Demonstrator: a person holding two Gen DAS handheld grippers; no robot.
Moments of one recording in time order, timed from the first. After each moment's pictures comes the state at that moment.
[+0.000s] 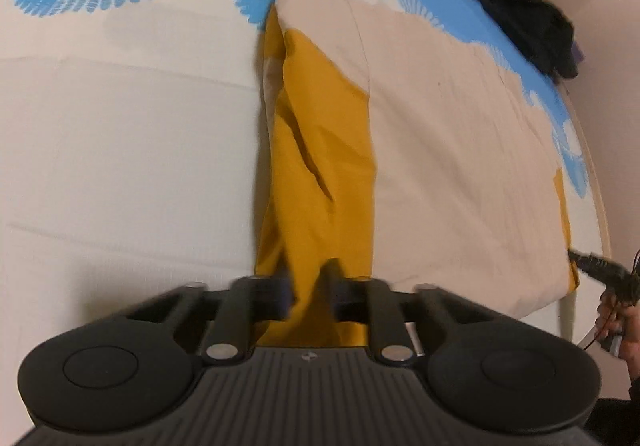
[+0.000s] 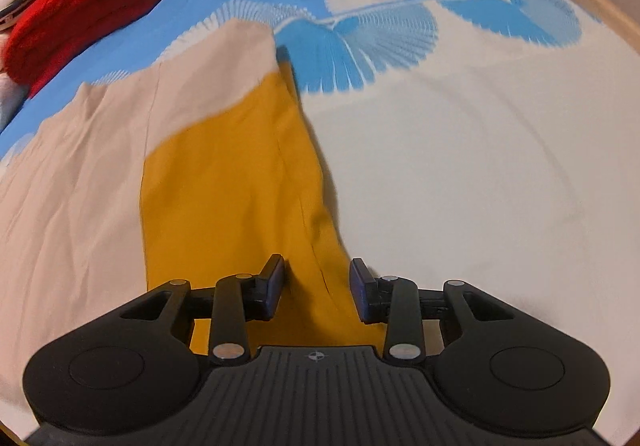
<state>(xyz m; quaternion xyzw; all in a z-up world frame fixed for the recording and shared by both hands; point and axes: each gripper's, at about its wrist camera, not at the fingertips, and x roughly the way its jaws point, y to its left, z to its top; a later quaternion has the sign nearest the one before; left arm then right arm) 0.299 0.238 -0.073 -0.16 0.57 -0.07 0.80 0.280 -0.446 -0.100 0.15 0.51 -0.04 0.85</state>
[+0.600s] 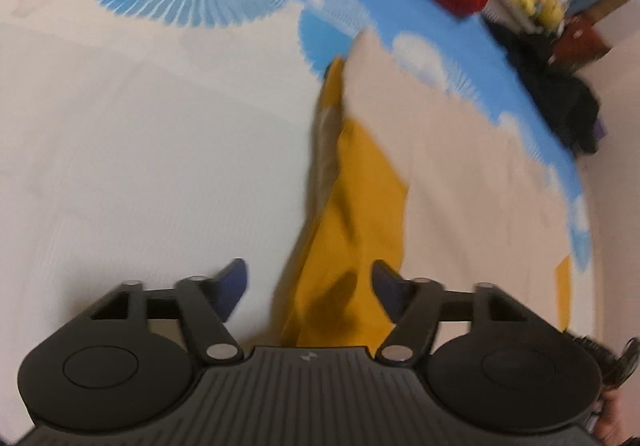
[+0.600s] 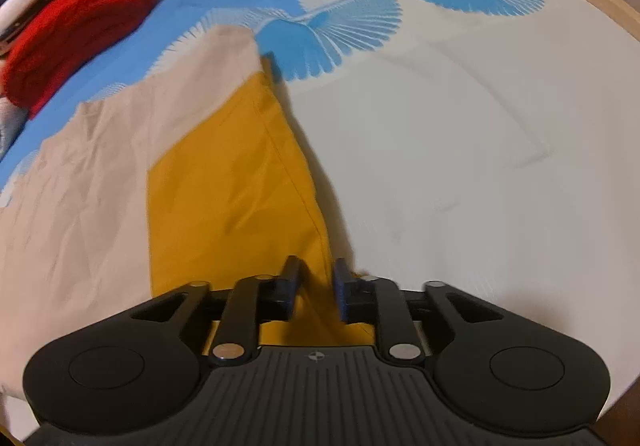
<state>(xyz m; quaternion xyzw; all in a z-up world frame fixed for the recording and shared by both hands) 0.289 0.274 -0.065 -0.23 0.54 0.00 0.81 0.245 -0.455 -0.091 0.19 0.50 -0.05 0.85</state>
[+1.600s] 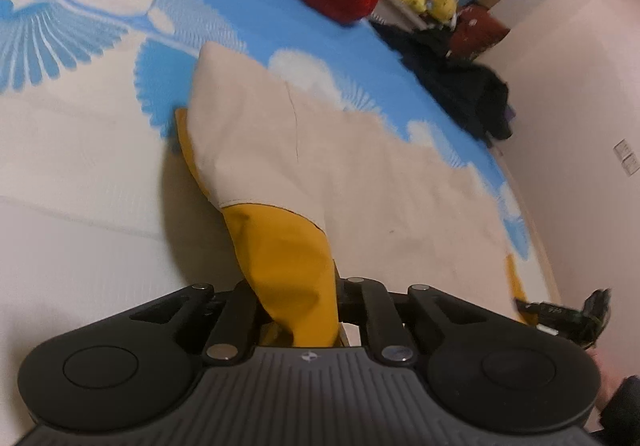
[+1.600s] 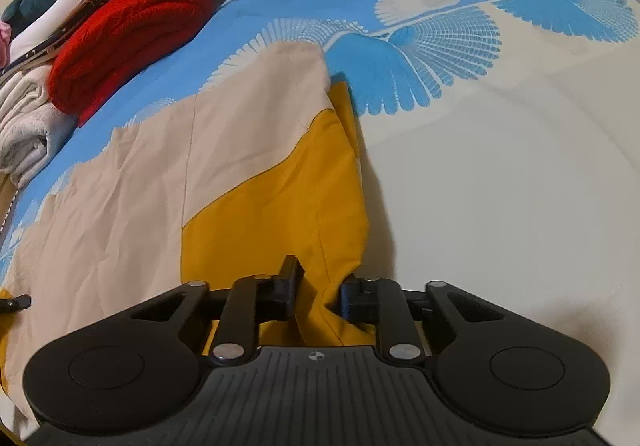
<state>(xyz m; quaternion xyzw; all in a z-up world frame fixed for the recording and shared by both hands) 0.380 0.231 -0.115 -0.22 0.45 -0.16 0.85 0.318 -0.444 -0.121 0.21 0.46 0.04 0.86</state>
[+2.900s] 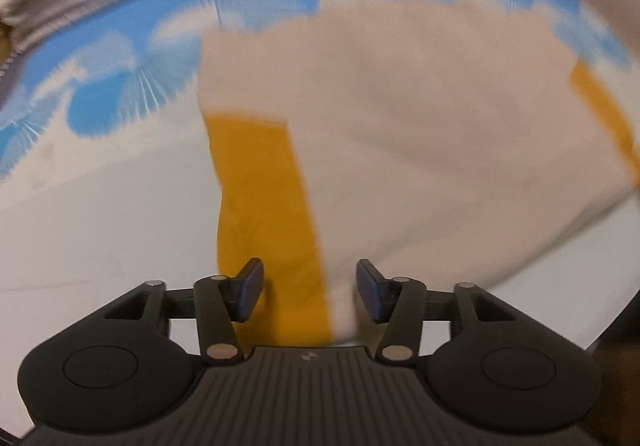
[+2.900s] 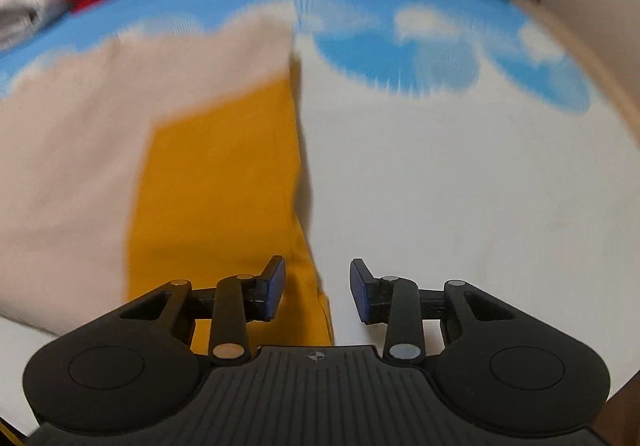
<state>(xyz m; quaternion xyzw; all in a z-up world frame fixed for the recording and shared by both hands) 0.244 0.191 -0.030 0.09 0.52 -0.04 0.85 0.239 -0.364 -0.060 0.00 0.48 -0.01 0.88</state>
